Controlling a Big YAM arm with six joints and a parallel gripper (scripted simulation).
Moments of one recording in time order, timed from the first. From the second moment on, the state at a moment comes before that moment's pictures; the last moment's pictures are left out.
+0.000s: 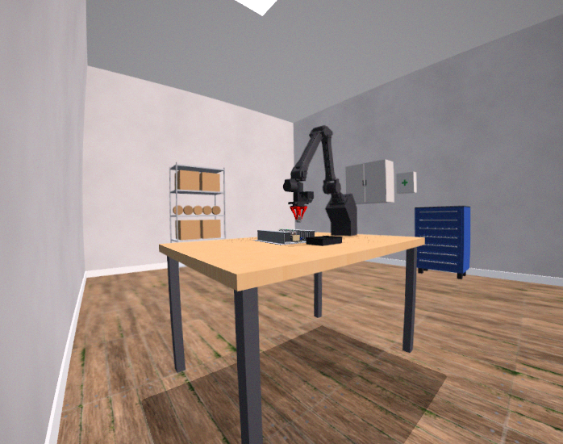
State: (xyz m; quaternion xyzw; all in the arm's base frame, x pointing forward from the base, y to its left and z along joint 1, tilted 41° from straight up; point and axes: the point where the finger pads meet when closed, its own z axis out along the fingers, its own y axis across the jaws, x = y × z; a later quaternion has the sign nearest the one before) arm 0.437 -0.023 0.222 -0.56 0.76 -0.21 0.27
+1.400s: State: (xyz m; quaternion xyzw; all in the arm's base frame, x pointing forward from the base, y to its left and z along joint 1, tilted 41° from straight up) arm 0.443 0.144 0.226 -0.56 0.76 -0.21 0.28
